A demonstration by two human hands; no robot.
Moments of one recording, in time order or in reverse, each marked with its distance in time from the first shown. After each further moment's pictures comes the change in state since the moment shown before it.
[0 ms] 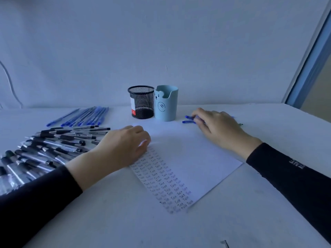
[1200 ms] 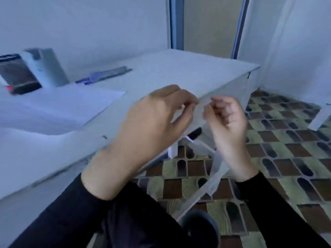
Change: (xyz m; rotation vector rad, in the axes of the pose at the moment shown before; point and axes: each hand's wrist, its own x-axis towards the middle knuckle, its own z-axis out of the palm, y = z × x) left_hand -0.029 0.304 -0.038 -0.711 0.248 0.515; right_hand -0.309 -0.078 -0.105 0.617 0.869 0.765
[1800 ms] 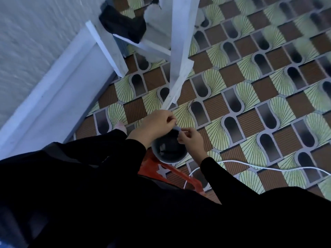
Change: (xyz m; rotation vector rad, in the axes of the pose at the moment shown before) left_hand -0.160 -0.053 0.334 -0.363 -1.172 -0.537; right_hand -0.260 0.271 -0.103 -0.346 0.172 1.241
